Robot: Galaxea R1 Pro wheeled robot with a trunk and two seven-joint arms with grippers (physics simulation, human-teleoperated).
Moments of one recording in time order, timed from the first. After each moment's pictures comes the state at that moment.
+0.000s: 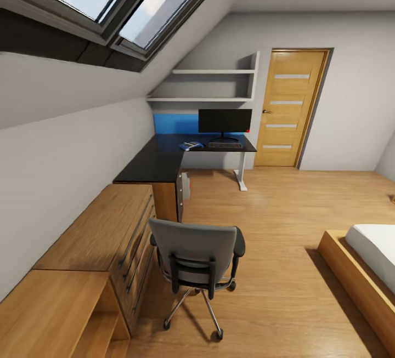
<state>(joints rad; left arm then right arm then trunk) 0.04 -0.01 -0.22 -0.28 0.31 -0.56 0.33 -0.18 -0.02 0.13 0.02 0.17 -1.03 -0.22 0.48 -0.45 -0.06</state>
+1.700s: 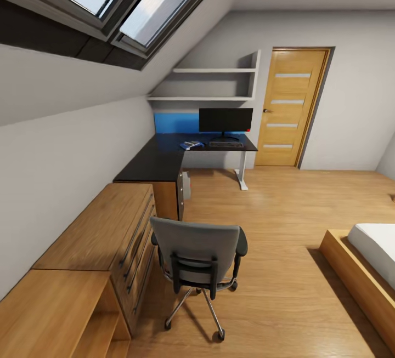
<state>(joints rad) 0.04 -0.04 -0.21 -0.33 0.31 -0.55 0.34 -0.18 -0.02 0.13 0.02 0.17 -1.03 -0.21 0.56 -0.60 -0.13</state>
